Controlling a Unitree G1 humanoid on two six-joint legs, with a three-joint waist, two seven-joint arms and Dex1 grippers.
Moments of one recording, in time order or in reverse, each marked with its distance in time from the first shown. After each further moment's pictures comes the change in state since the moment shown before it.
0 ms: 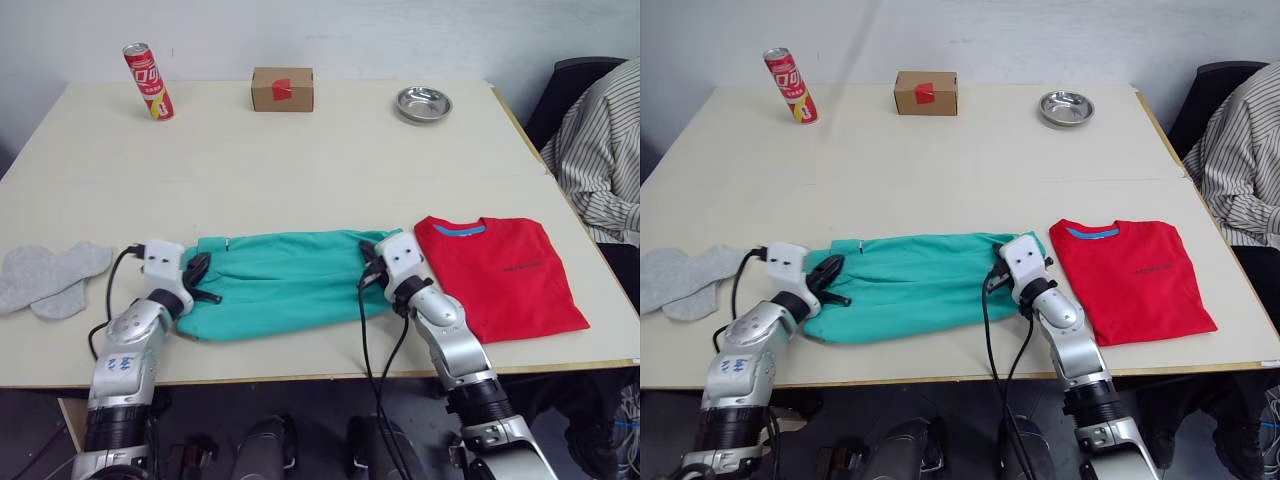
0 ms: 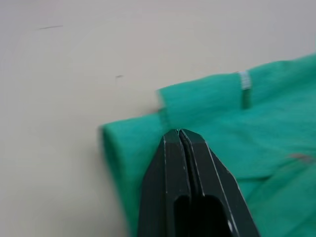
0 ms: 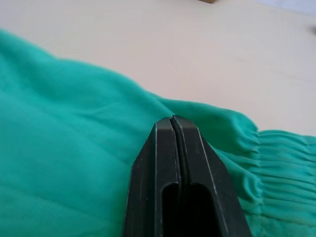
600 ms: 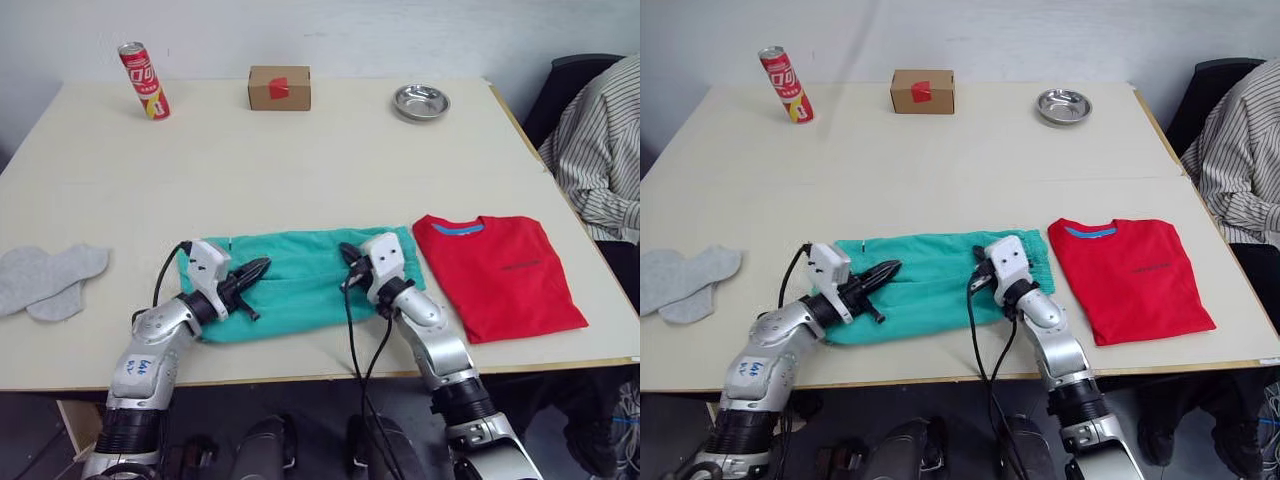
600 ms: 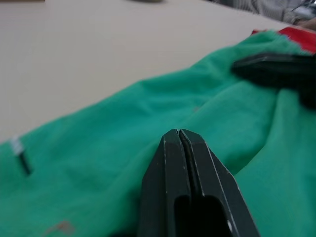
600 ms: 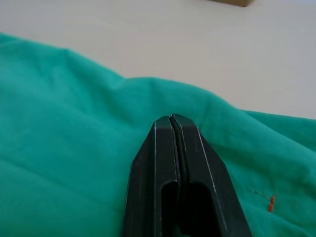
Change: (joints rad) left arm -0.025 0.017 -0.237 -0.066 -0.061 -0.013 -0.263; right arm -0.016 0.023 0.064 0.036 -0.005 -0.061 0.027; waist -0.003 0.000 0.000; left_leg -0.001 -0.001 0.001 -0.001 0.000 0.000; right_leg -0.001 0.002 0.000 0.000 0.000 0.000
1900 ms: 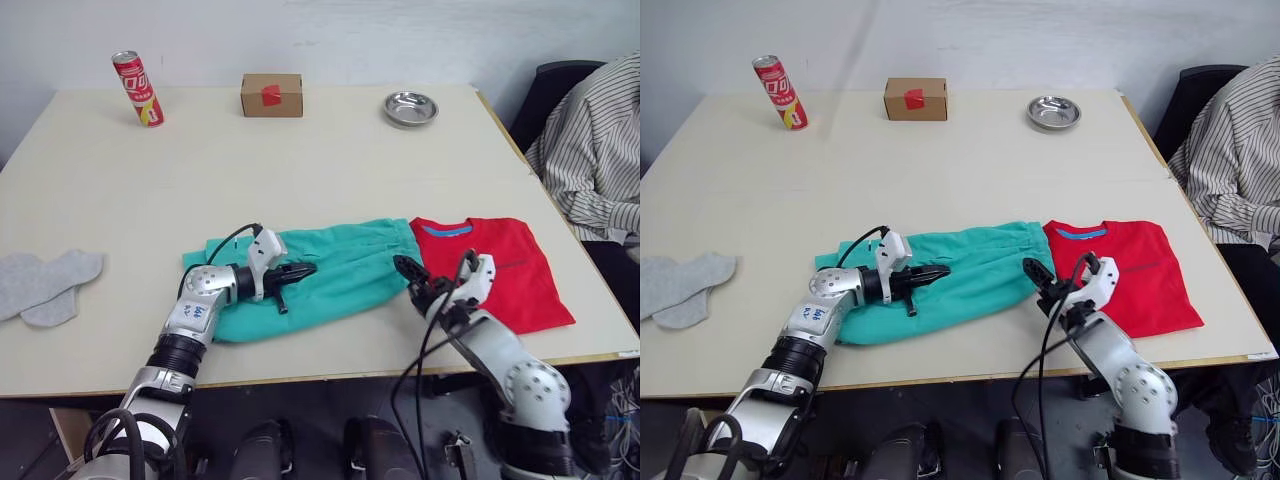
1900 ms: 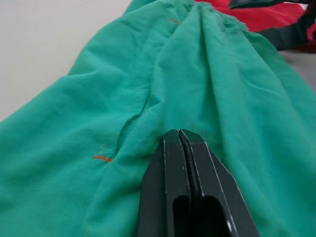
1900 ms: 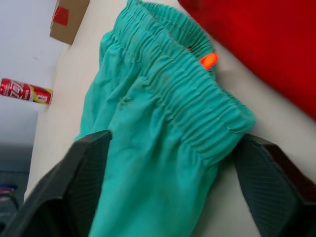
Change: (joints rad) left arm -0.393 -0.036 -0.196 0.540 0.148 -0.228 -0.399; right arm 0.175 -0.060 -0.258 -0.328 1.249 0.544 -0.678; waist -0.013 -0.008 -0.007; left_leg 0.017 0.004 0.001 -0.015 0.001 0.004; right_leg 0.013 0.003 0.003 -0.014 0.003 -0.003
